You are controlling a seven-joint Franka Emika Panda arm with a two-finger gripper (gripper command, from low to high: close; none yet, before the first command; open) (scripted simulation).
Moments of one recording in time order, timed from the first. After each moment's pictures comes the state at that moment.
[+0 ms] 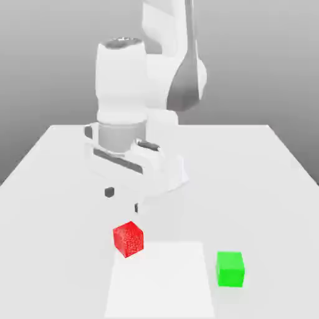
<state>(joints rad) -0.28 -0.09 0.08 -2.93 0.02 2.87 1.45</state>
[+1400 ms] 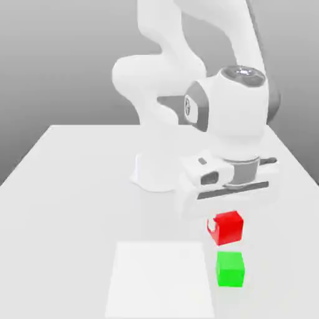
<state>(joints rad) 0.18 0.02 0.21 -2.66 -0.01 2.68 0.73</state>
